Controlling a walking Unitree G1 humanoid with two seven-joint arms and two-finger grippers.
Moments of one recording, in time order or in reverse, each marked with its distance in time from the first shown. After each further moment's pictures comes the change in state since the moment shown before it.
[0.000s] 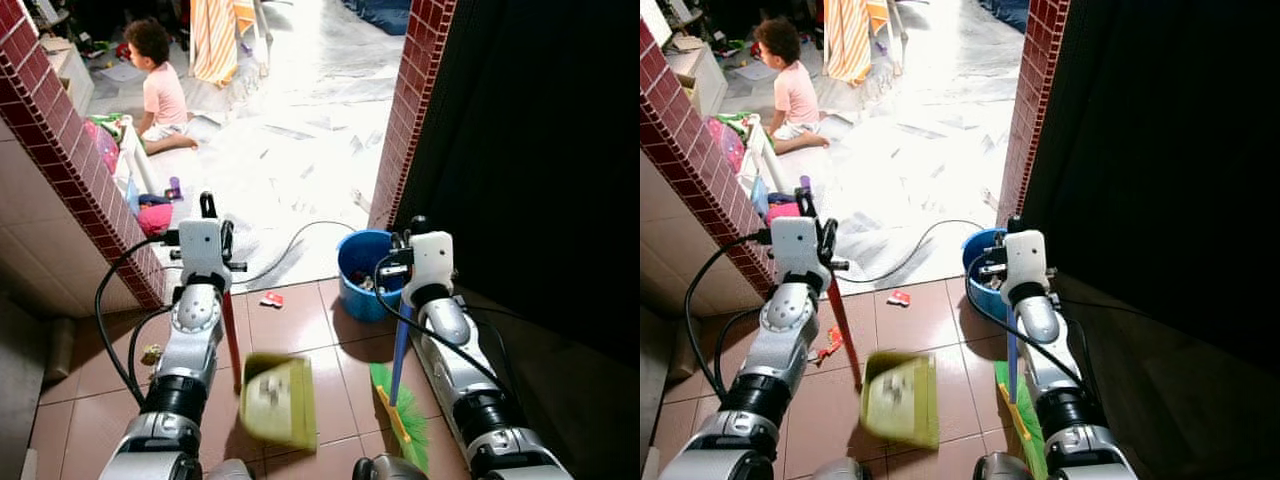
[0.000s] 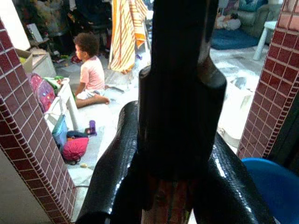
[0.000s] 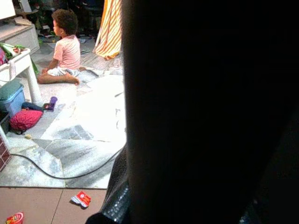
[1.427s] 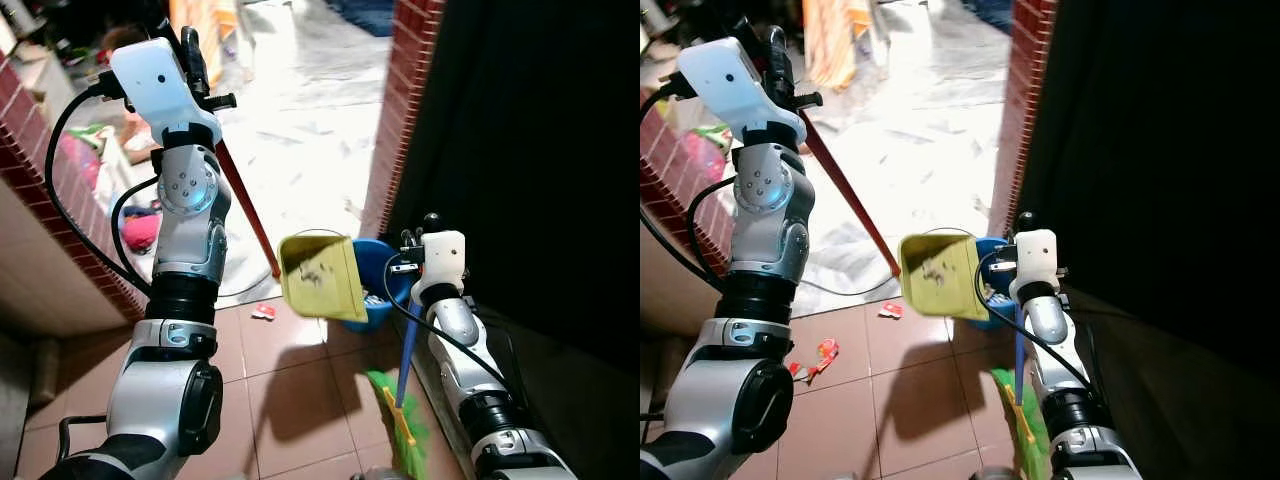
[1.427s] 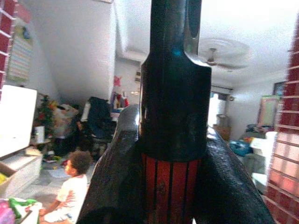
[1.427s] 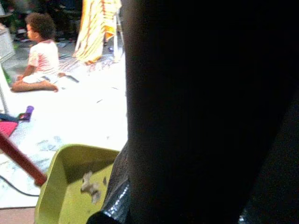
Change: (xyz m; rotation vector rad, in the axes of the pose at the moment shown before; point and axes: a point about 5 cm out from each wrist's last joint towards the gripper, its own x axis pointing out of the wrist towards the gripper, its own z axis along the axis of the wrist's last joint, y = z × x) left arm 0.045 -0.010 0.187 -0.193 -0.575 0.119; right arm -0.001 -0.008 0.002 -0.006 -0.020 -0.040
